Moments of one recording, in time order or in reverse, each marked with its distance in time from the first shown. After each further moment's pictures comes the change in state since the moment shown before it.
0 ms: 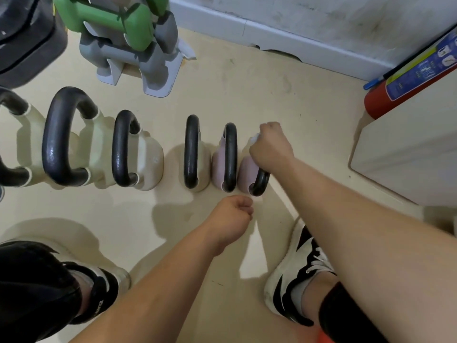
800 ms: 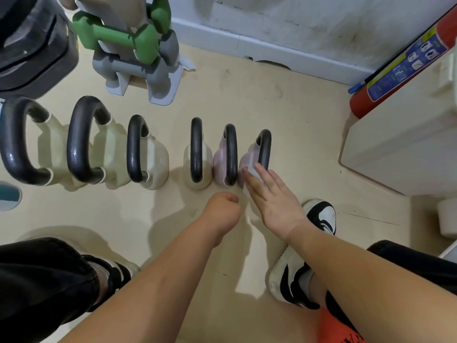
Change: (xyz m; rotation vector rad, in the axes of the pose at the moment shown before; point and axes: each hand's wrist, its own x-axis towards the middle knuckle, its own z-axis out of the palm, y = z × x) left_hand -0.019 -0.007 -0.013 0.038 0.147 -0.042; right_hand -0.122 0.078 0.031 -0.639 0.021 -0.728
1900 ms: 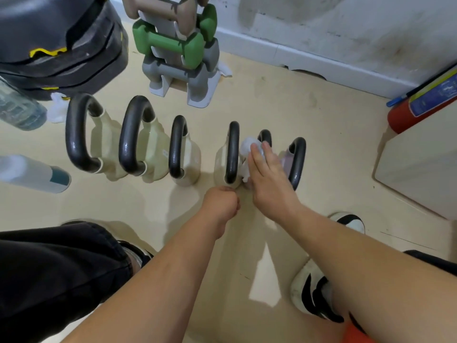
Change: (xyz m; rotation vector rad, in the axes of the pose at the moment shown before) left_hand -0.012 0.005 -0.061 -0.354 0.170 -0.089; right_hand 0.089 -0.047 -0.009 0.291 0.144 0.168
